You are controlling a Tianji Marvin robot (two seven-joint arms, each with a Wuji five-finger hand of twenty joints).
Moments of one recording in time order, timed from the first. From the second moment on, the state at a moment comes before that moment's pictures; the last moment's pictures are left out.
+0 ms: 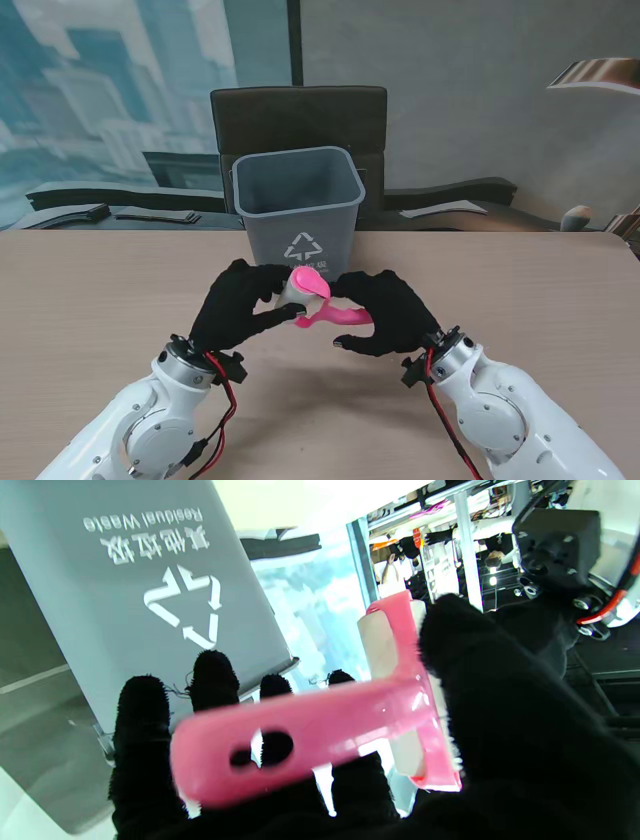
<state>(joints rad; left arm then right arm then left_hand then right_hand) 1.70 -1.14 -1.17 -1.76 0.87 -0.45 0.53 -1.64 -1.10 1.21 -1.67 -0.84 -0.55 -0.30 1.05 -0.35 0.02 -0.15 0.64 0.38 0.72 0.30 0.93 0.29 0.76 0.66 0.85 0.30 1.05 0.69 0.40 0.36 1.36 0.68 0.57 -0.70 0.74 0.02 0.51 0.03 0.36 0.66 0.53 0.22 0.57 0.48 0.71 0.27 0.38 0.41 0.29 0.45 0.97 0.58</state>
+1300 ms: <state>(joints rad) 1.74 -1.17 -1.13 -1.82 0.66 -0.37 0.43 -1.50 -1.15 1.06 -1.50 -0.99 -0.36 -0.76 1.08 -0.35 0.02 -0.15 0.63 0.36 0.71 0.30 0.93 0.25 0.79 0.67 0.85 0.29 1.05 0.69 0.40 0.35 1.36 0.68 0.66 -0.80 0.92 -0.05 1.04 -0.23 1.31 1.24 1.28 0.00 1.33 1.09 1.33 0.03 1.50 0.89 1.09 0.12 1.76 0.50</state>
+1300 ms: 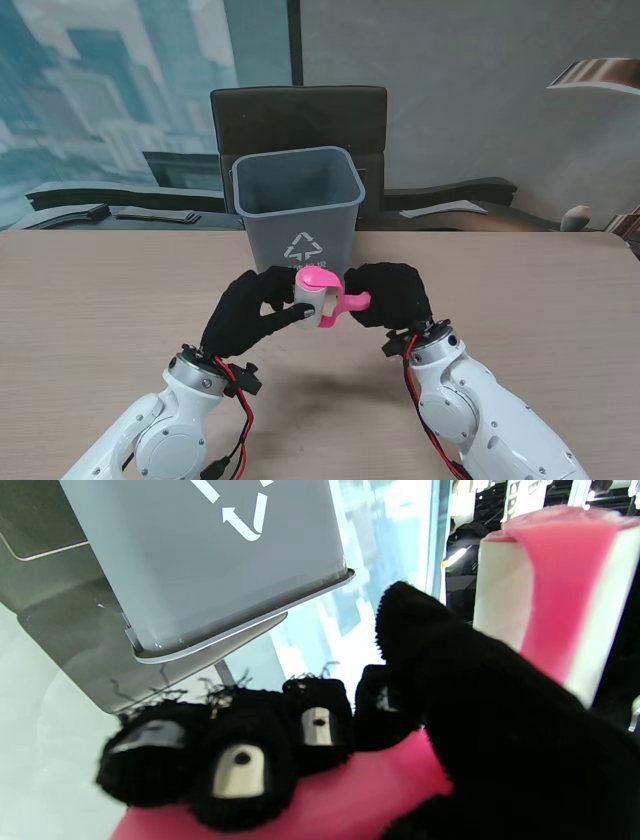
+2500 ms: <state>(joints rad) 1.71 -1.12 -1.27 -1.68 0.83 -0.53 0.37 -1.58 -1.01 1.33 -1.66 -0.89 -0.16 0.43 0.85 -0.28 0.31 -0.02 0.61 0.16 0.60 0.41 0.71 0.23 0.56 0.49 0.62 0.26 0.70 0.60 0.24 0.27 1.06 0.65 0.66 -0.86 0.99 -0.01 1.15 -0.22 1.31 1.30 1.34 -0.02 1.33 1.14 1.35 0.02 1.52 1.02 1.13 0.11 1.80 0.68</state>
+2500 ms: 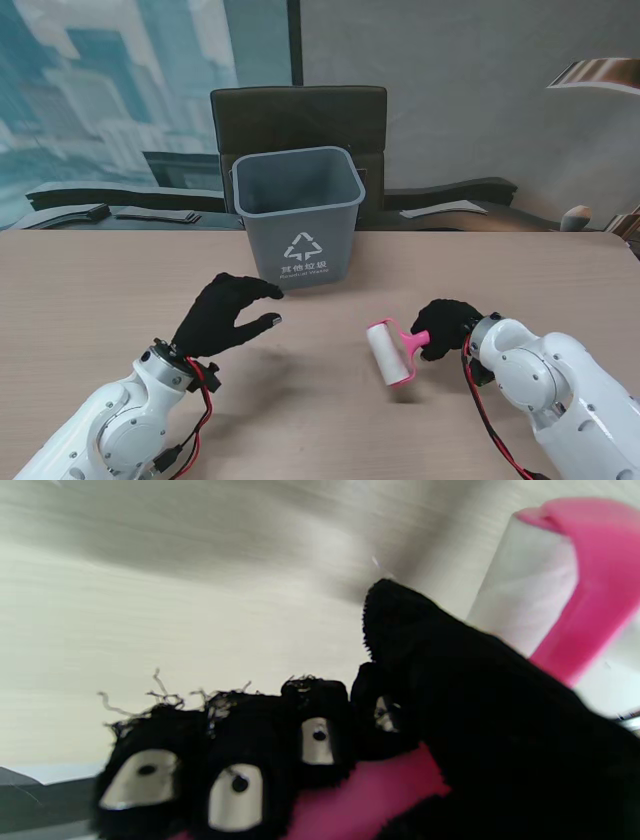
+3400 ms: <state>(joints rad) 1.69 -1.13 -1.23 -1.67 0.75 -0.50 0.33 -1.51 -0.99 1.29 -1.52 -0.97 -0.02 0.53 0.88 -0.31 0.31 -0.02 0.62 0.15 0.67 0.41 0.76 0.23 0.60 0.49 0.64 0.26 0.75 0.61 0.26 0.27 1.08 0.65 0.63 -0.86 0.99 -0.01 1.15 -0.22 1.30 1.31 1.35 -0.02 1.34 1.15 1.35 0.02 1.53 1.02 1.13 0.10 1.80 0.68</state>
